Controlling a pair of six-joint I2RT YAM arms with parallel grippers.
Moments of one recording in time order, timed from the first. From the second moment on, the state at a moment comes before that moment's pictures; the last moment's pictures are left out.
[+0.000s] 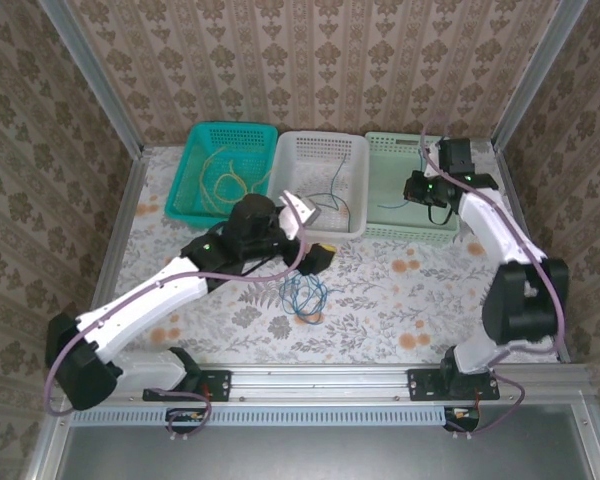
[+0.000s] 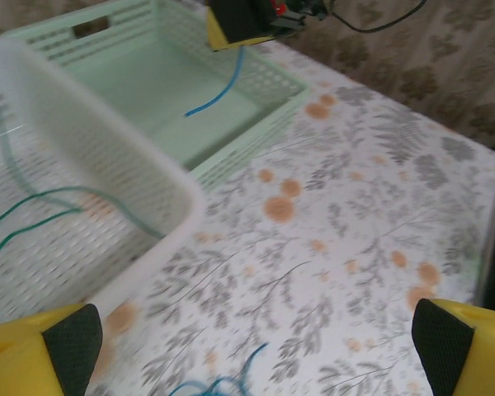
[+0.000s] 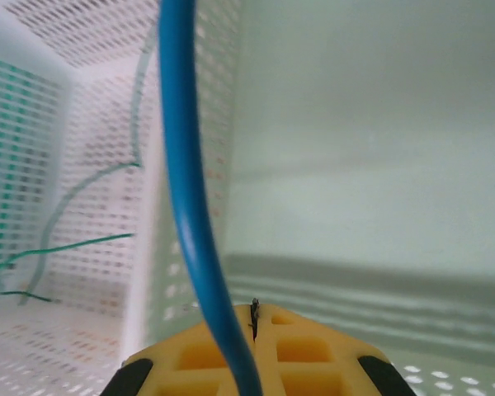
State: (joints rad) left arm -0.84 1.19 1.02 -0.32 0.24 -0.05; right arm 0.01 1.64 1.35 -0.61 -0.25 0.28
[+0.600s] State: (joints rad) left arm -0.72 0.96 0.84 -0.42 0.15 -0.10; right arm 0.01 2.01 1.85 -0.95 0.00 0.13
